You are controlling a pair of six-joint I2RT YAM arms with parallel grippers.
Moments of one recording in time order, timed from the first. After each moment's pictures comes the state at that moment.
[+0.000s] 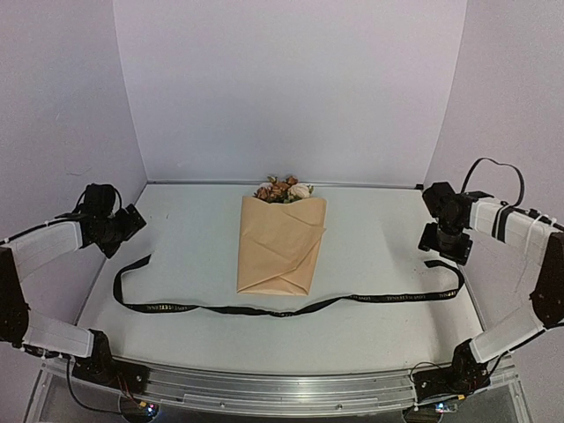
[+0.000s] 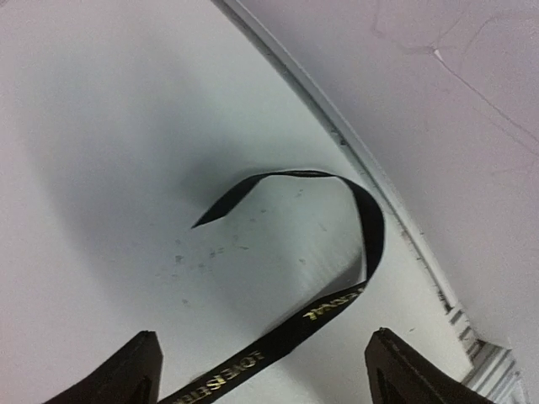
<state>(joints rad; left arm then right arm) -0.04 1.23 0.76 -0.30 -0.08 -0.75 0.23 1.41 1.03 -0.87 0.47 0.75</state>
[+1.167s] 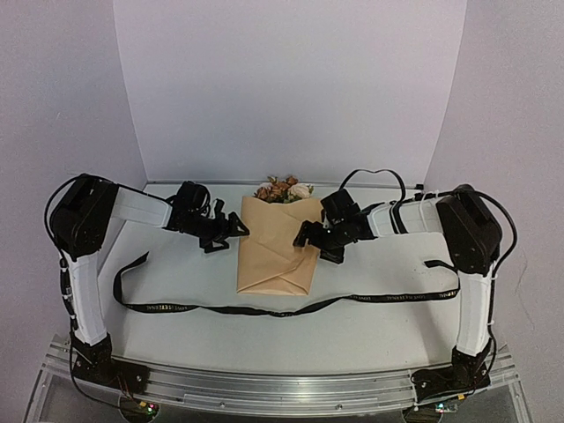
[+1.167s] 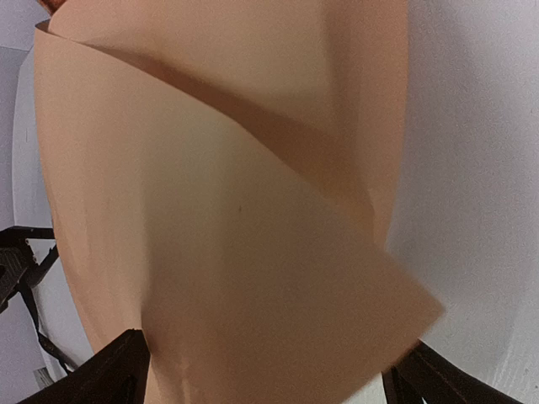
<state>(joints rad) -0.43 1.98 1.19 -0.04 0.53 -0.68 0.64 2.05 1.36 -0.21 -0.14 0.83</state>
